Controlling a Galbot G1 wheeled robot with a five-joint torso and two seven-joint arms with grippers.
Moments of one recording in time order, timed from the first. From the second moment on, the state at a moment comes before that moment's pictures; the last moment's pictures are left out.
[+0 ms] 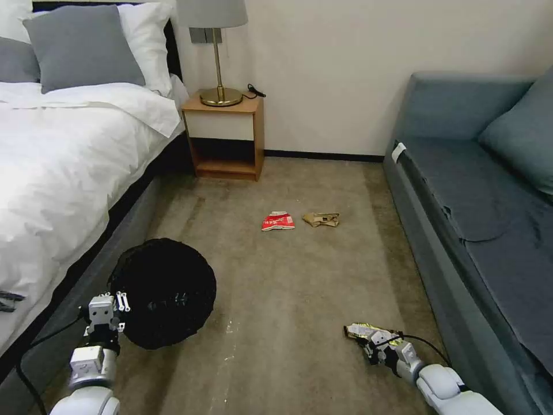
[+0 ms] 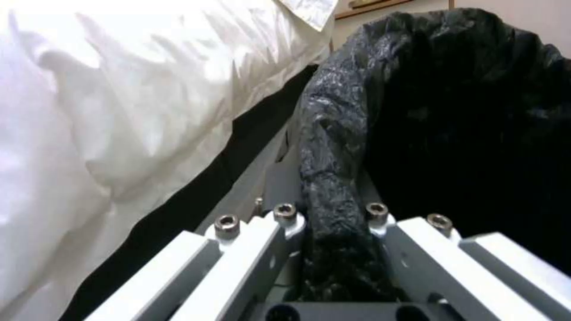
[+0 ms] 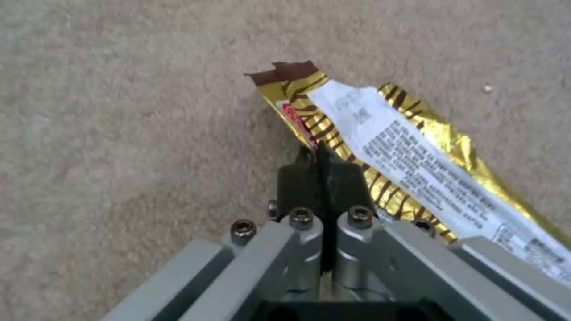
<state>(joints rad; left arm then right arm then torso) 1.64 -1.22 -0.72 -1.93 -0.14 -0.15 -0.21 -1.09 1.02 0.14 1.00 0.23 0.12 -0.43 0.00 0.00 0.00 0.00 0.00</state>
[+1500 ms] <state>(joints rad) 1.64 -1.31 -0.62 -1.99 -0.05 -0.07 -0.19 -1.21 0.88 0.28 1.89 0.57 0.01 -0.50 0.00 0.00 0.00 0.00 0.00</state>
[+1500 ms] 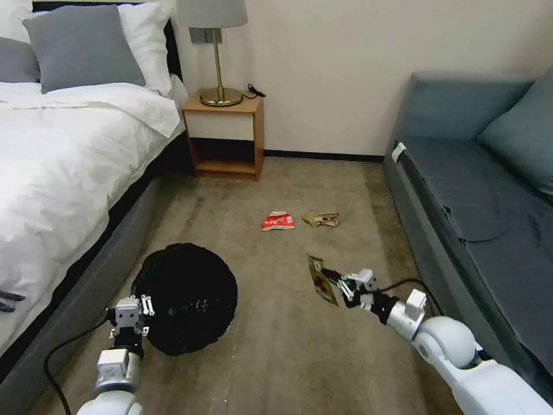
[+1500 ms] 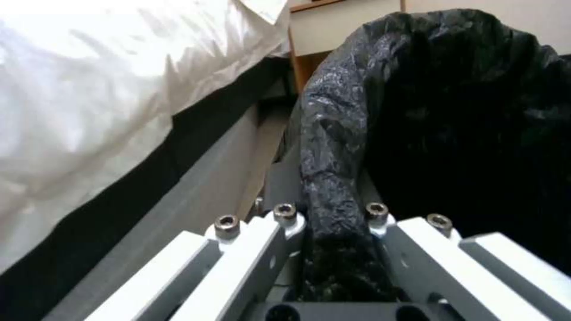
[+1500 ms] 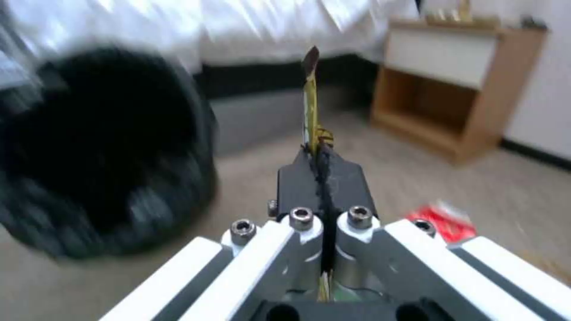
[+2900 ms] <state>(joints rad) 1.51 -1.44 -0.42 -1.98 0.03 0.03 -0.23 -0.86 1.01 -0.16 1.64 0.70 0.05 -0.50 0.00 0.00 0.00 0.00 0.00</state>
